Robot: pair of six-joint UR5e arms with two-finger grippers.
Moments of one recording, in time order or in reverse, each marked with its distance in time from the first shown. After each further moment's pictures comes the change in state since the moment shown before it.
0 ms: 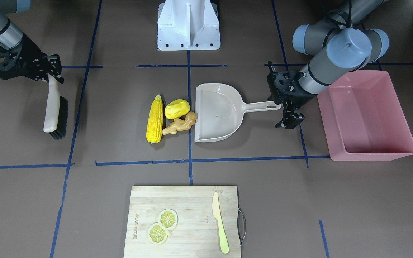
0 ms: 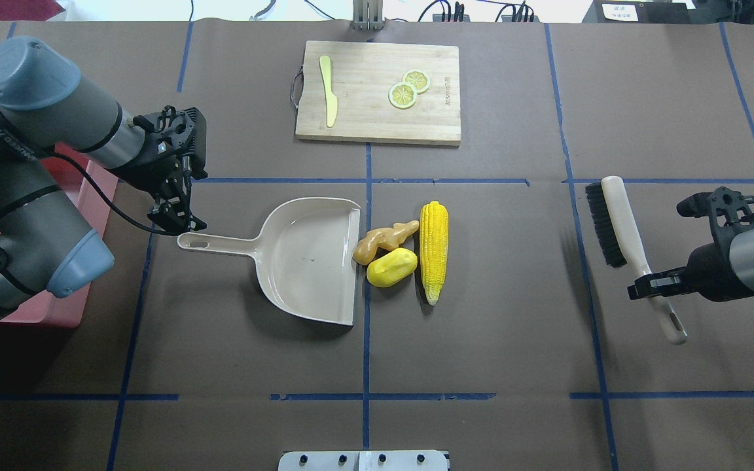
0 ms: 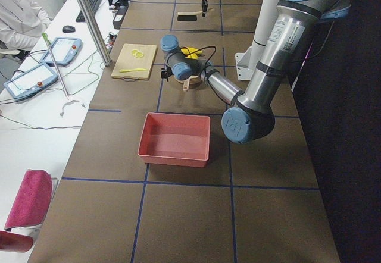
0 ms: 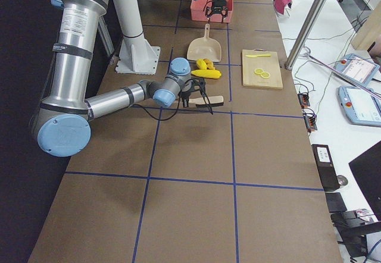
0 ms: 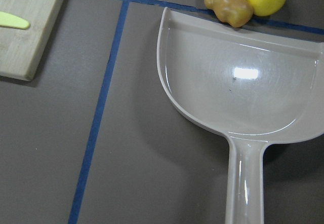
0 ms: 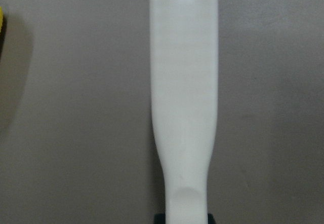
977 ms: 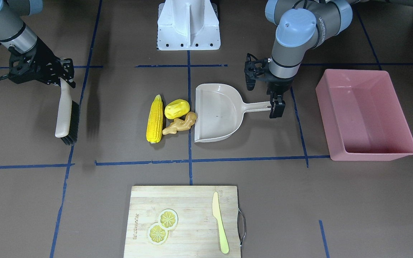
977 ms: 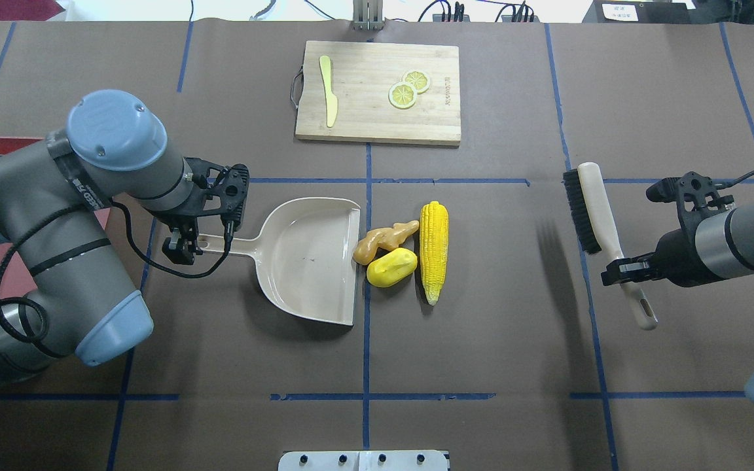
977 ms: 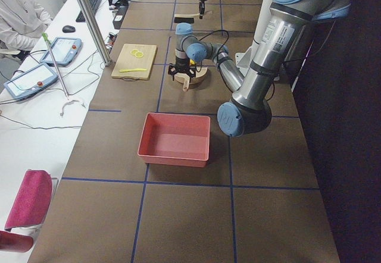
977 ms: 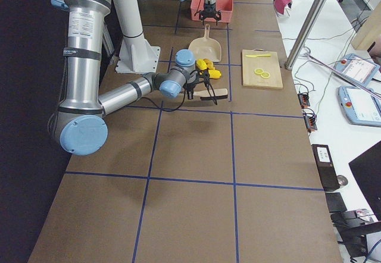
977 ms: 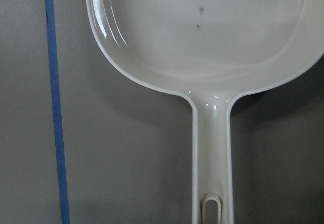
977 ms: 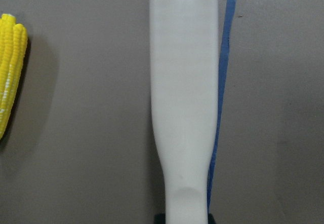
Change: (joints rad) left arm 0.165 -0.043 -0.151 0.405 0.353 0.195; right arm -0.007 0.088 0.000 -0.082 -0.022 0.011
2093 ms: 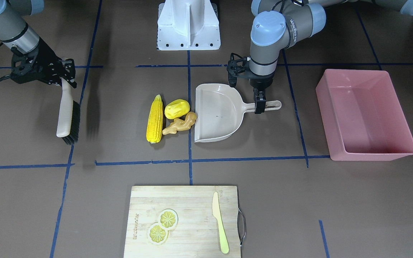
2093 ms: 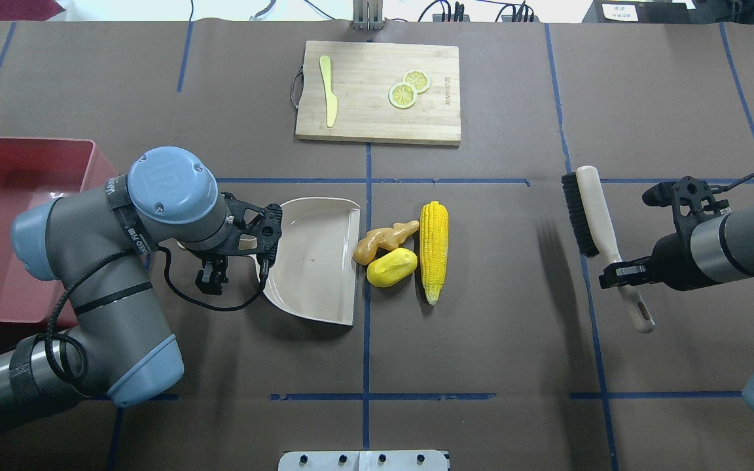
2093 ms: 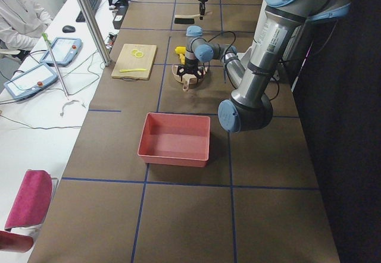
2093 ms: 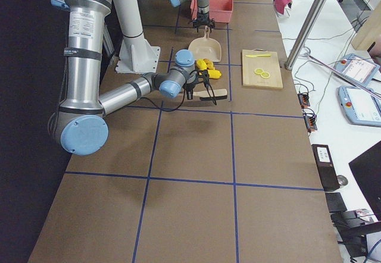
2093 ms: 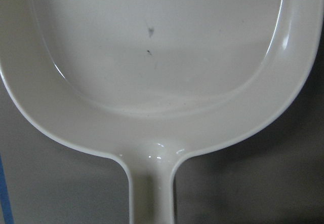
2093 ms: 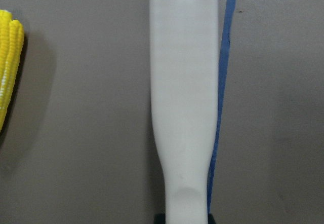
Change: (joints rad) left arm 0.100 -0.031 0.038 -0.002 0.086 -0.065; right arm -0.023 -0.001 -0.002 0.000 -0.023 0.011
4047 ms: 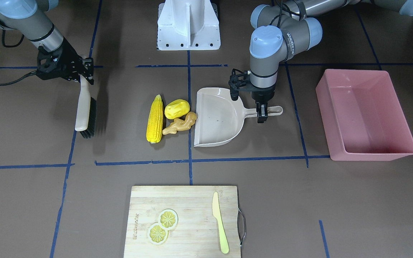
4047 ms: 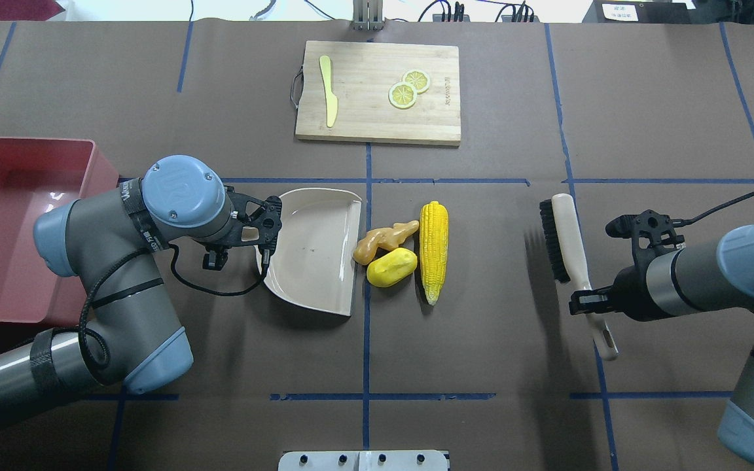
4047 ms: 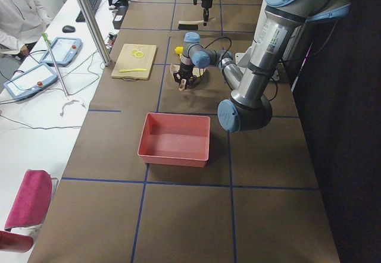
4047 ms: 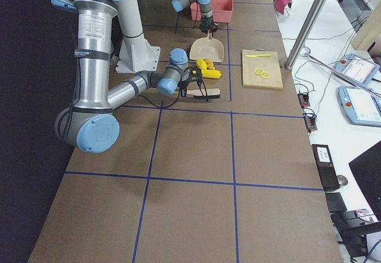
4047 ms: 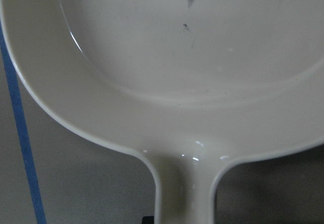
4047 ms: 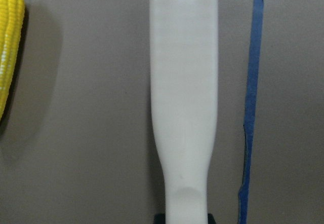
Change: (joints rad) left arm -0.001 -0.003 0.087 -0.100 0.118 -0.003; right arm -0.154 0.031 0.000 0.000 -0.108 0.160
